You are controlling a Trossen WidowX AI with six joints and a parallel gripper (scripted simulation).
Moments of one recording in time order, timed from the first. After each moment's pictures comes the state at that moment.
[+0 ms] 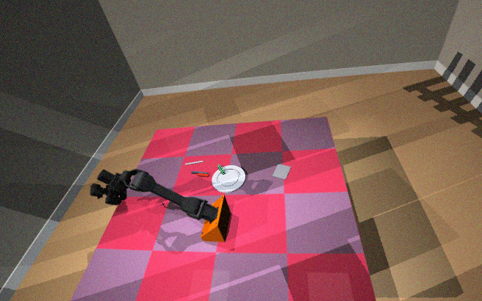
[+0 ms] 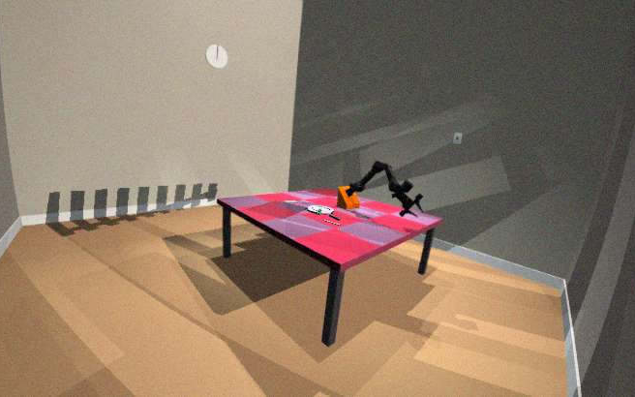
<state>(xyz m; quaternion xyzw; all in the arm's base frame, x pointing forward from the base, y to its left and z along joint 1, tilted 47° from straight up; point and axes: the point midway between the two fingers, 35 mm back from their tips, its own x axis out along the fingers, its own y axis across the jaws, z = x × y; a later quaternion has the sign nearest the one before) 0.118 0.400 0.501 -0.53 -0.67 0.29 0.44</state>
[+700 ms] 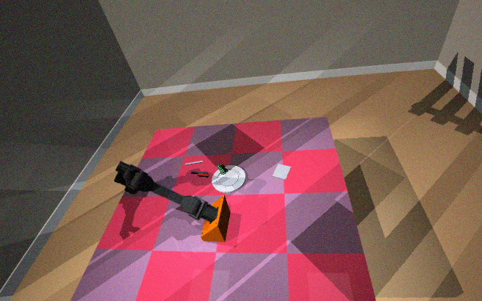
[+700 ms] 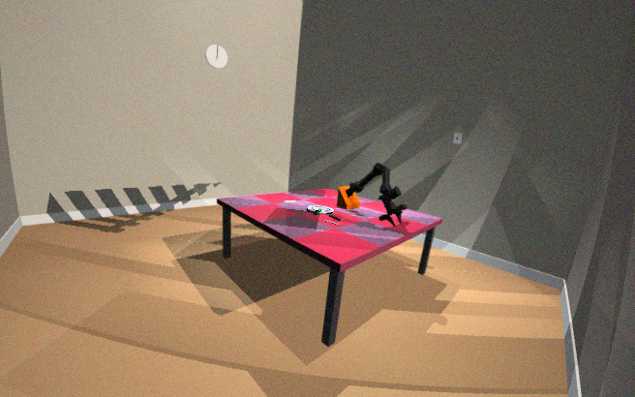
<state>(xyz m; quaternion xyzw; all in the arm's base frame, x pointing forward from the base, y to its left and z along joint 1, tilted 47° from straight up) 0.243 0.392 0.410 -0.58 -0.48 0.42 0.51</state>
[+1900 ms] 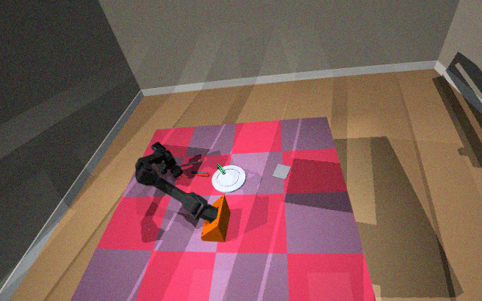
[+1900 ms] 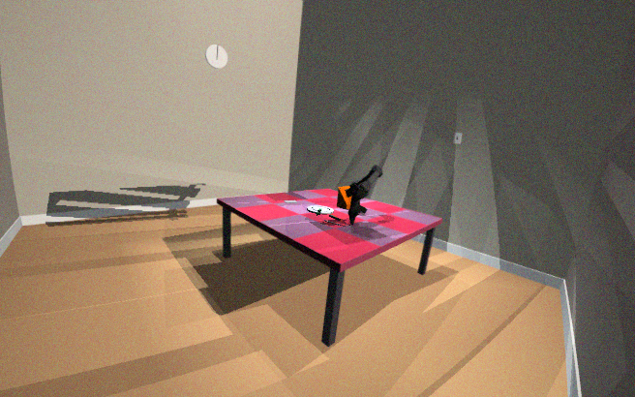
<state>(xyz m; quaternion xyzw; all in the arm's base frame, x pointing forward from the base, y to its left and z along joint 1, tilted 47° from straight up) 0.403 0.262 0.236 -0.50 -0.06 0.55 0.67</state>
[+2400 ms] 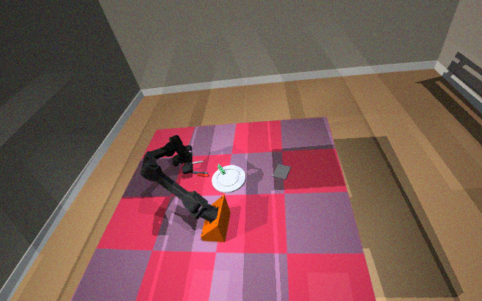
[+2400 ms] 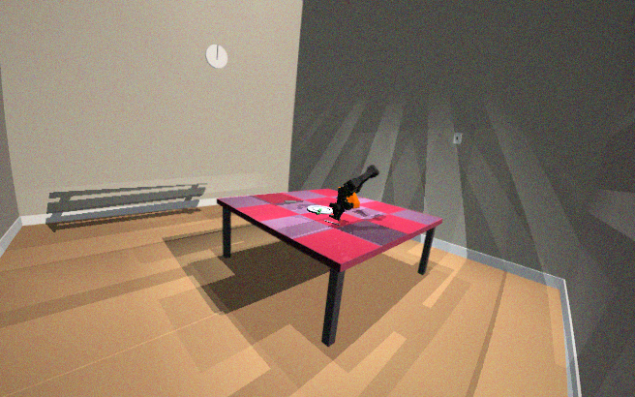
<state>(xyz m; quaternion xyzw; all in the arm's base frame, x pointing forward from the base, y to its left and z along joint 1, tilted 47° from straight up) 0.423 0.184 0.160 -0.36 0.15 0.56 0.73</state>
